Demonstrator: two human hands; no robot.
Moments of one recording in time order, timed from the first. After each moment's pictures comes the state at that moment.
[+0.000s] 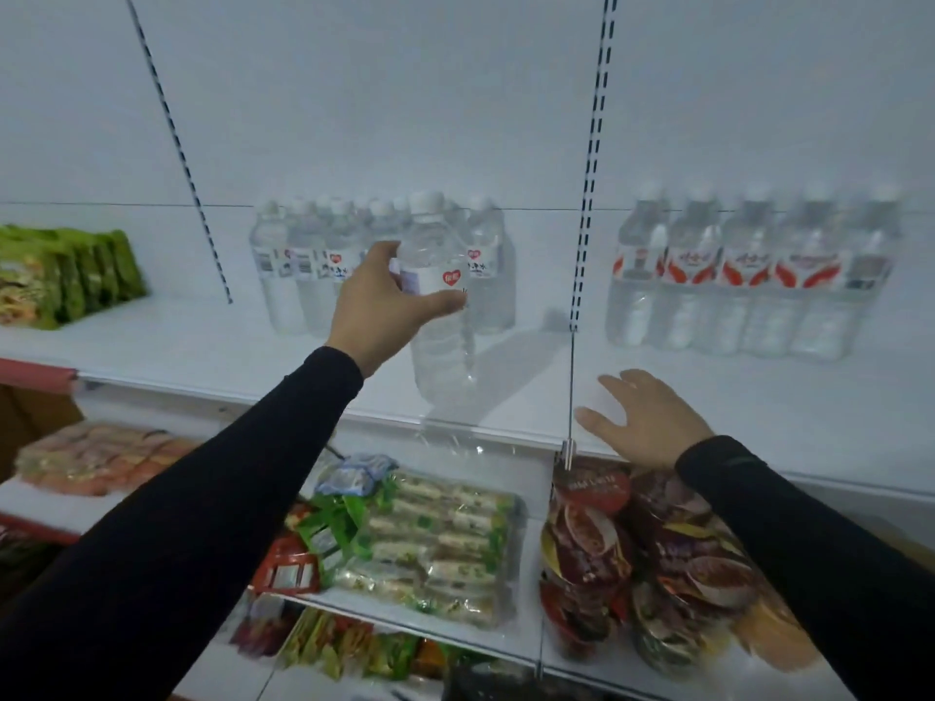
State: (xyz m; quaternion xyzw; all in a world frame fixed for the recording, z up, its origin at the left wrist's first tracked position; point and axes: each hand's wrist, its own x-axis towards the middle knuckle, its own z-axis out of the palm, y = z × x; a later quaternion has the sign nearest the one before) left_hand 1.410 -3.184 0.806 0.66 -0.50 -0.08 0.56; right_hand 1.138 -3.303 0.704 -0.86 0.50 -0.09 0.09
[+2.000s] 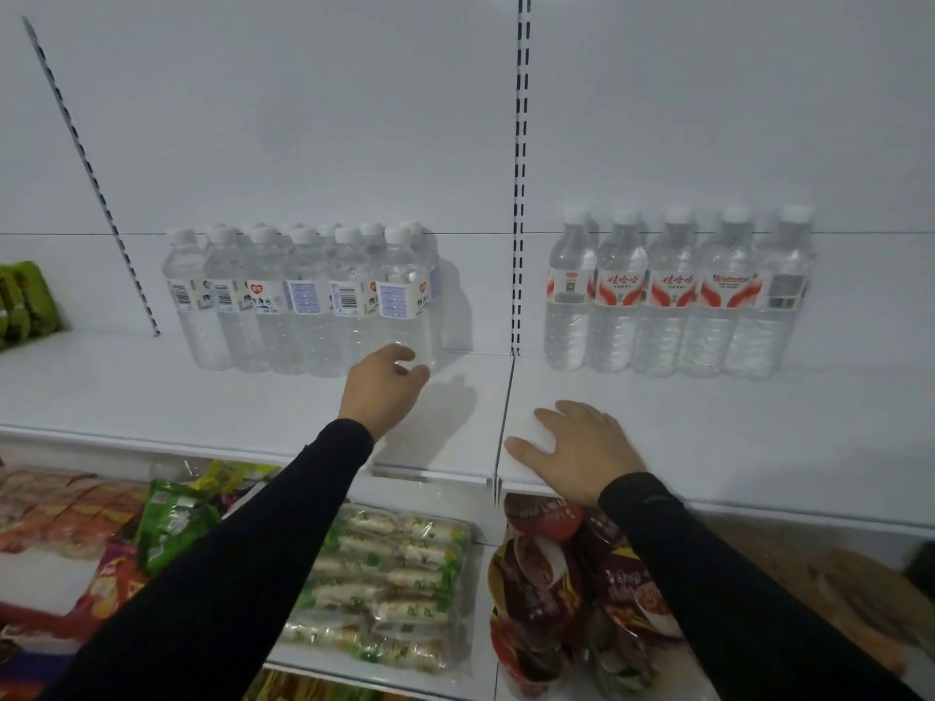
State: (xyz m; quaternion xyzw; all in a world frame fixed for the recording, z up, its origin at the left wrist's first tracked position) left_hand 1.371 -3.263 0.743 0.75 -0.49 -0.09 0.43; right_hand 1.137 -3.305 0.706 -0.86 0.49 -0.11 0.07
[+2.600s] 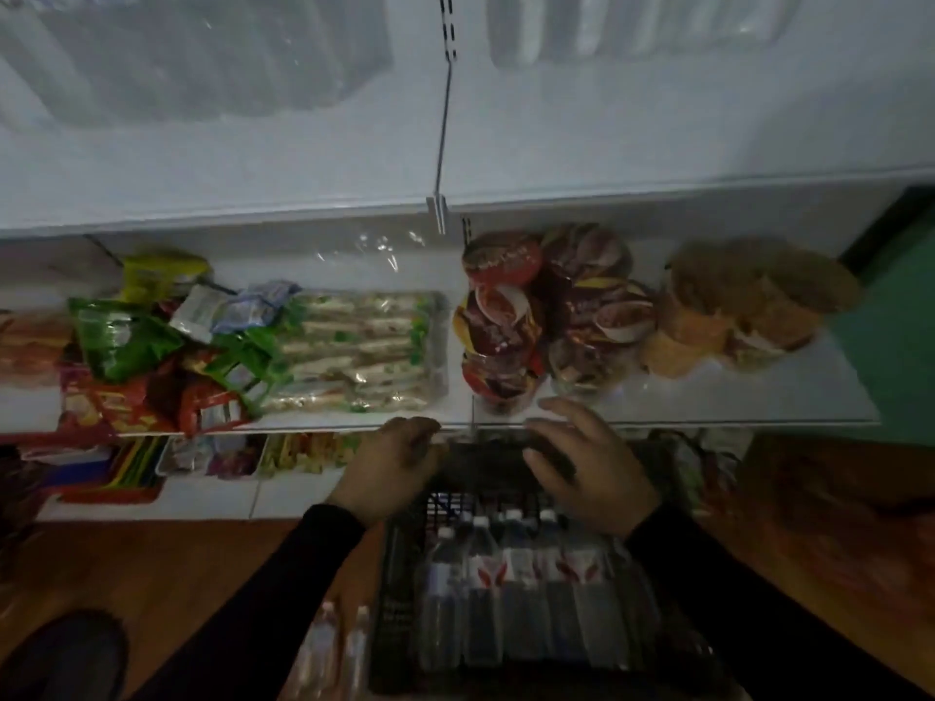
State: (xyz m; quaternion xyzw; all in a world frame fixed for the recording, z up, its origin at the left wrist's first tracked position) left_hand 1.307 -3.089 0.509 0.70 -0.64 -0.28 0.18; right_hand 1.053 -3.133 0.489 -0.85 0.42 -0.26 0.19
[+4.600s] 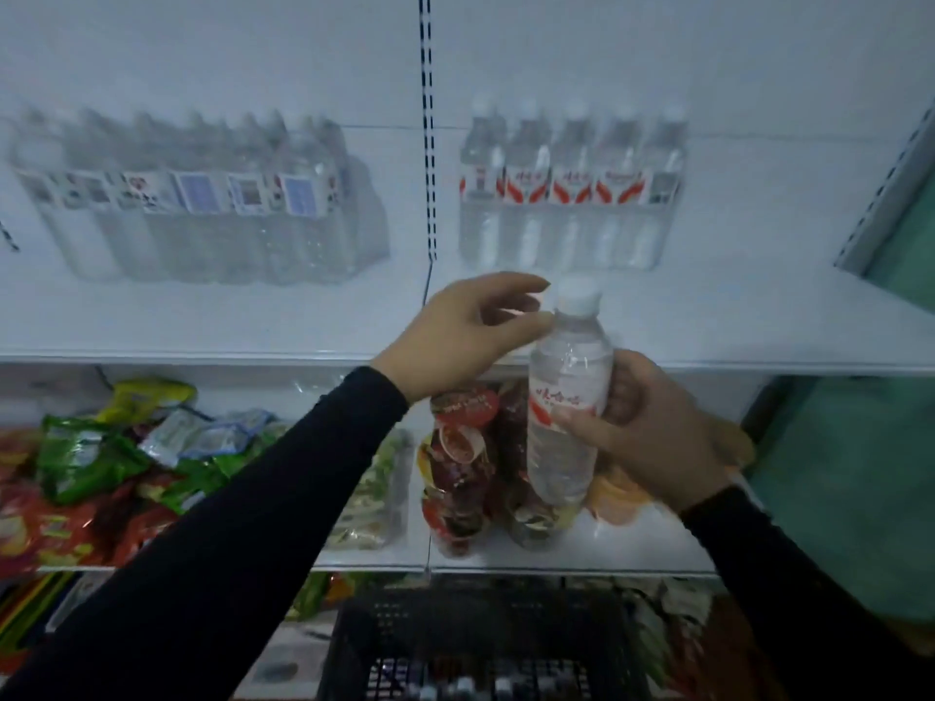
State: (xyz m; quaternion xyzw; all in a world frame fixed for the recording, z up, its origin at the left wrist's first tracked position) left_hand 1.213 -3.179 0.749 0.47 -0.71 -0.31 0.42; right_hand 1.000 -3.174 0.686 -0.70 0.44 -0.44 0.36
